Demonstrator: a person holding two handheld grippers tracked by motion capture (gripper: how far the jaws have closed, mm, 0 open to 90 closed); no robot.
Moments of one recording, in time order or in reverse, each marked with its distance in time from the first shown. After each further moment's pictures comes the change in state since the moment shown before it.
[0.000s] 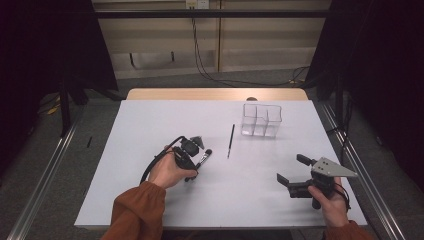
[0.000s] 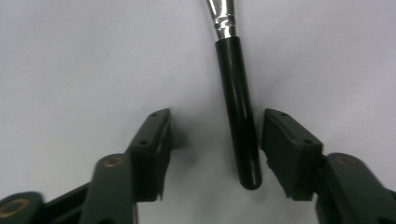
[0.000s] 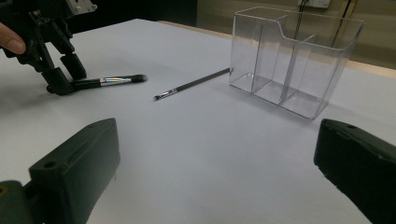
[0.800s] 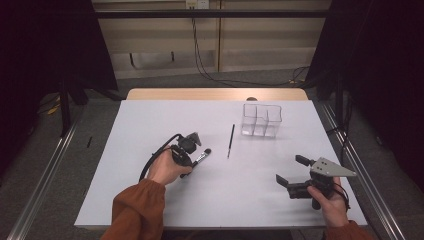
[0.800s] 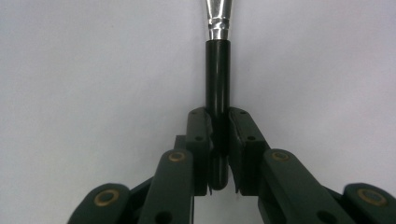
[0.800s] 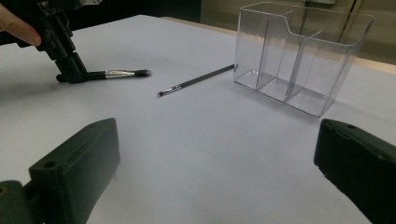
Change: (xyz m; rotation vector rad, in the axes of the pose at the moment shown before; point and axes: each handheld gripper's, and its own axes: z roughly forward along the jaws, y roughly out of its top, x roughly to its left) left arm 0.013 -0.001 -0.002 -0.005 -0.028 -0.057; right arm 0.001 -0.001 0.001 0.013 0.017 -0.003
